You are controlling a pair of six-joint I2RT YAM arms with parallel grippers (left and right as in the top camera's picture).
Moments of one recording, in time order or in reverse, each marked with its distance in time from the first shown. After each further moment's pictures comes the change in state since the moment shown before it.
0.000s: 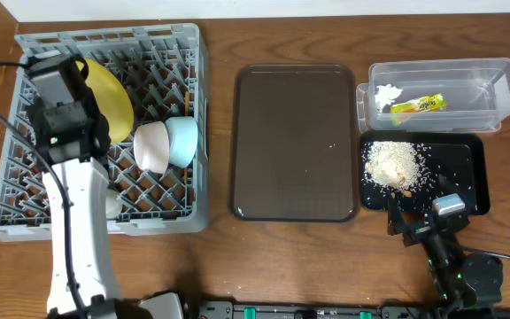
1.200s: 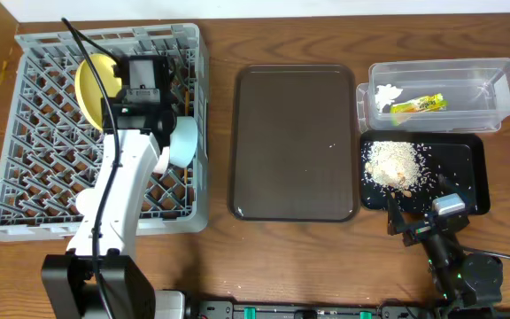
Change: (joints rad) left arm -0.299 0.154 -0.013 -0.193 -0.142 -0.087; right arm 0.000 0.000 0.000 0.000 0.000 0.000
